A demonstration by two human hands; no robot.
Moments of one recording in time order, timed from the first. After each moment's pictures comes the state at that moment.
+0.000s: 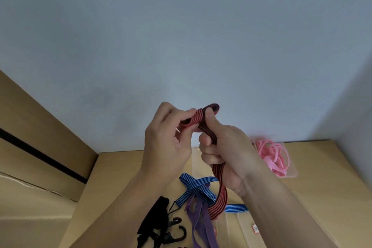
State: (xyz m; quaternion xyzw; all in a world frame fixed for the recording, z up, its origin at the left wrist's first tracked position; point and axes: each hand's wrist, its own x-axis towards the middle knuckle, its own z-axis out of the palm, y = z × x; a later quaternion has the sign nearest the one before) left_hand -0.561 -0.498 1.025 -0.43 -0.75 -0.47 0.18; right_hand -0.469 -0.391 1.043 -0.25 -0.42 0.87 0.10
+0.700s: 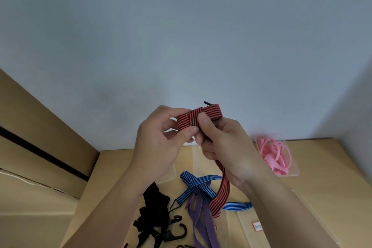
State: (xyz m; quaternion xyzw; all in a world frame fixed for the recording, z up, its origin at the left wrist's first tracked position) left_hand -0.563 -0.509 1.036 -0.33 -0.72 -0.60 -0.07; right_hand -0.470 -0.387 1.033 -0.17 -0.56 0.80 0.14
